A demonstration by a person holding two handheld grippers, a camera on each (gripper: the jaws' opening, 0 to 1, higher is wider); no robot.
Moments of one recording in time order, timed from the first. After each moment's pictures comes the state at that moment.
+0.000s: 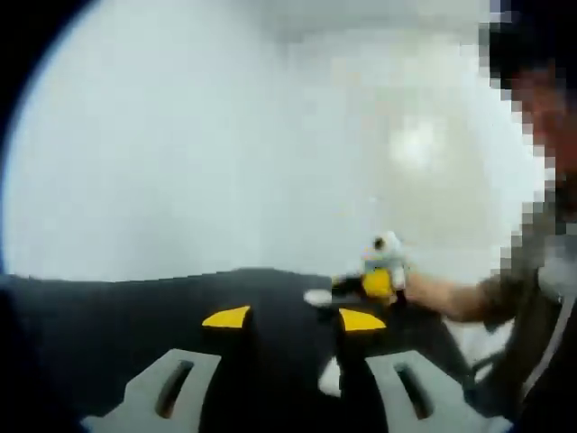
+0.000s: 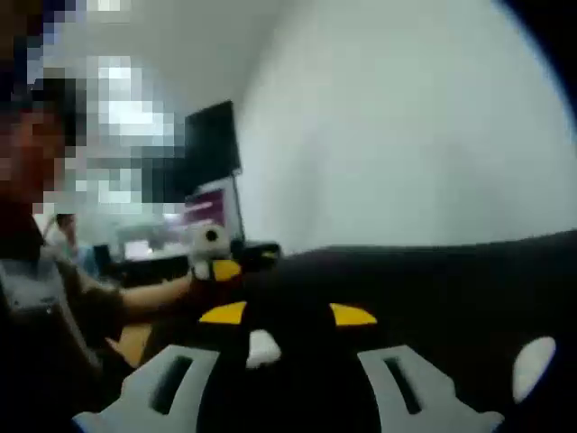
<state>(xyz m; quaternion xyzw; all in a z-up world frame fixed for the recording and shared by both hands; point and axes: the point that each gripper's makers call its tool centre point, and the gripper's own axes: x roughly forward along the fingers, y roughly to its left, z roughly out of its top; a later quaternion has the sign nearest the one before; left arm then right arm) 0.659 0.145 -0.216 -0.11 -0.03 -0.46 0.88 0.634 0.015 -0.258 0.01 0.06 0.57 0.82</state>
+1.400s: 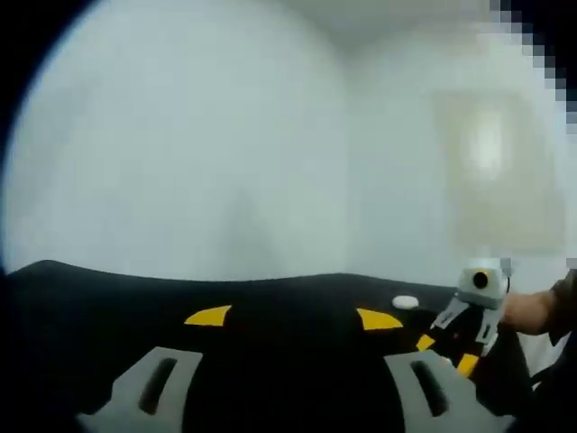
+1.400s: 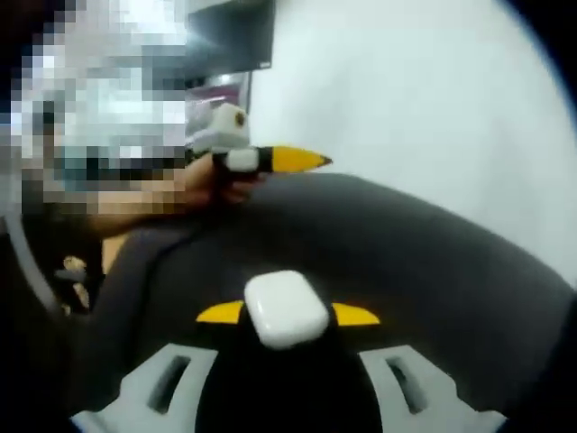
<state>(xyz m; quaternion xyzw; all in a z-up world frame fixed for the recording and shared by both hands) 0.710 0.197 -0.235 -0.07 -0.02 -0.29 0.95 0.621 0.075 -0.320 -0.14 0.13 0.57 0.80</state>
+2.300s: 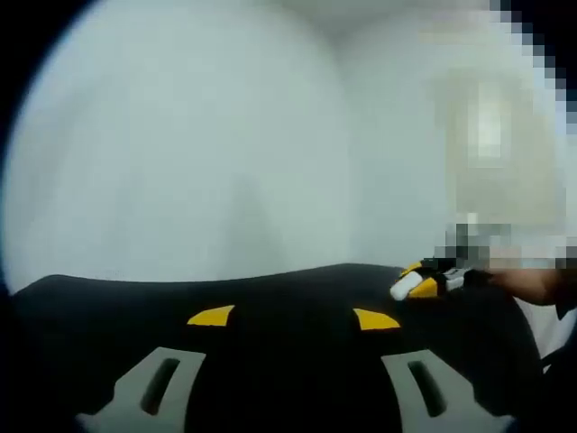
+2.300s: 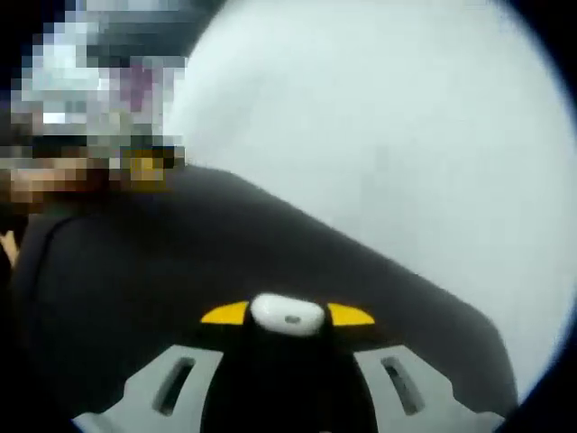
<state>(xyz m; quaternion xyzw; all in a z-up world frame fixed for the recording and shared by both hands) 0.710 0.198 -0.238 -0.03 -0.02 -0.29 0.96 0.742 -0.072 -0.268 -0.20 0.09 0.30 0.93</state>
